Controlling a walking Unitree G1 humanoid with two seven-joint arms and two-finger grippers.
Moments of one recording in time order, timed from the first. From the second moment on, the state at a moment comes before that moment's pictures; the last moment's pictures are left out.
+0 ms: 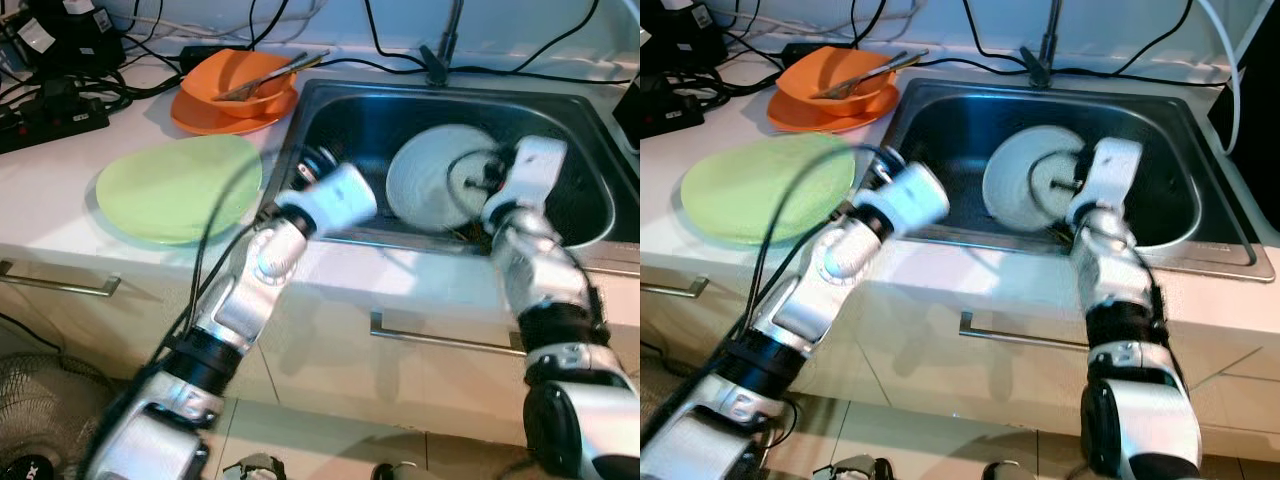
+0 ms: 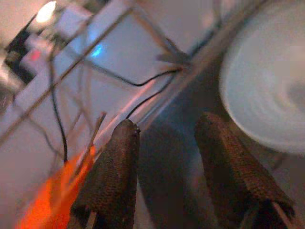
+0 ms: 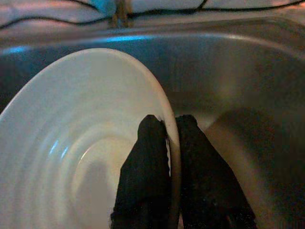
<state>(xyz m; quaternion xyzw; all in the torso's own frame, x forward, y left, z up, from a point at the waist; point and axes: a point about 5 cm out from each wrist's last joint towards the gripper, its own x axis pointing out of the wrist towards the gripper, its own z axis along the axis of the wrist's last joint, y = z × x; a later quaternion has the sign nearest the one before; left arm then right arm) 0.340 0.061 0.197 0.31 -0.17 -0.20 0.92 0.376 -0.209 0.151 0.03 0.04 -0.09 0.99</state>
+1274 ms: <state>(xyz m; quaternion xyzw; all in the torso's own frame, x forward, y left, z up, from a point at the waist) 0.317 0.046 0.155 -0.01 0.03 -0.25 0.97 0.403 -0.203 0.177 -0.04 0.04 -0.06 1.00</state>
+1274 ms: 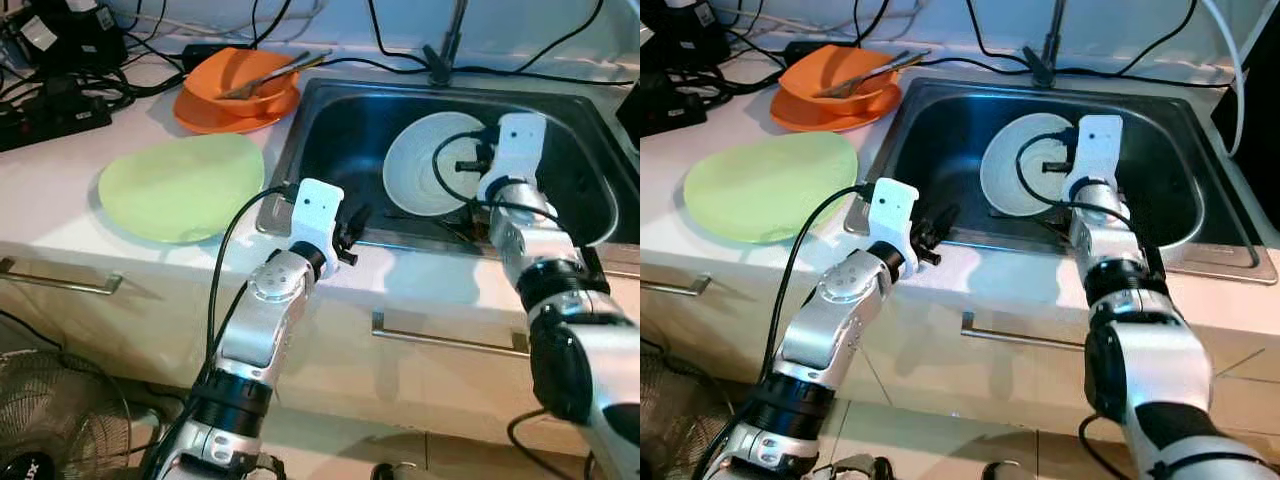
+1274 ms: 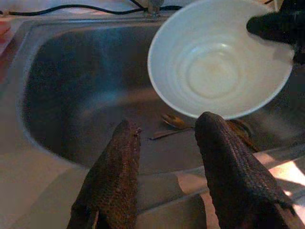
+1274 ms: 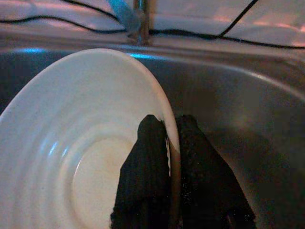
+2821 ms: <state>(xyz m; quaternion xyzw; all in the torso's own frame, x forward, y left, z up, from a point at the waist) 0.302 0.052 0.165 0.00 0.03 -0.24 0.97 0.401 -0.184 0.155 -0.06 0.09 -0.02 0.99</state>
